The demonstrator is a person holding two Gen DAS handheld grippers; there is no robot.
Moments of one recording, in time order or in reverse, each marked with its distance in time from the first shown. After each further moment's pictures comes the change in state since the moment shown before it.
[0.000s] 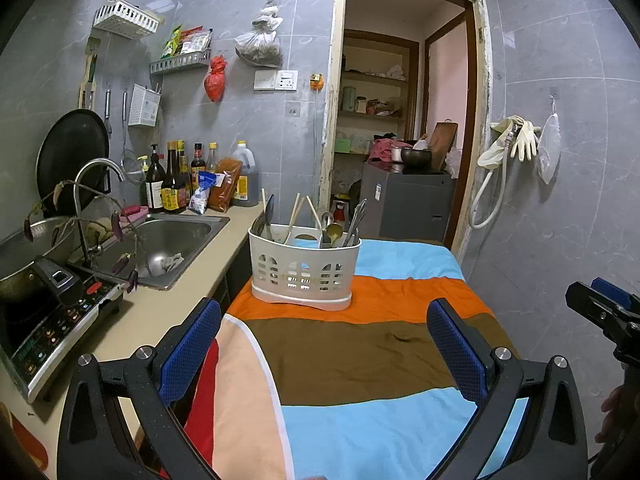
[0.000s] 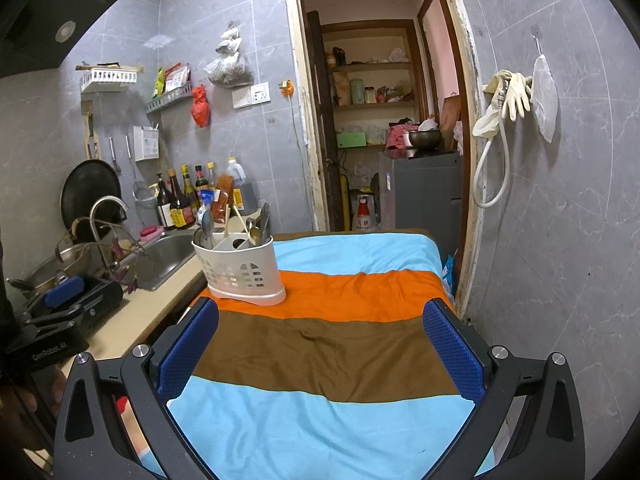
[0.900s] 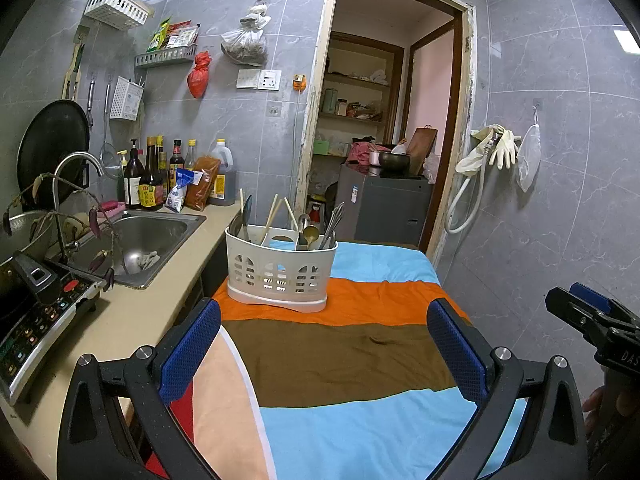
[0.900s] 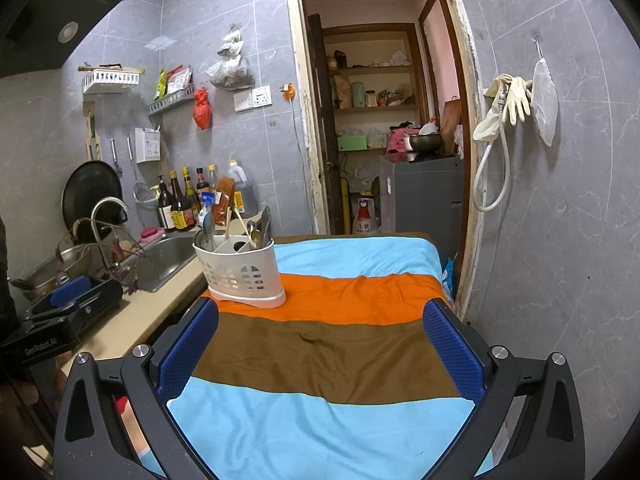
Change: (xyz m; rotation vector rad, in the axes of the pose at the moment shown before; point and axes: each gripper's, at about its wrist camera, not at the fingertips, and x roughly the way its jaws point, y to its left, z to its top) left arm -0.005 0.000 0.007 -0.025 -0.007 -0.105; right arm 0.000 -0.002 0.003 -0.003 -0.008 0.003
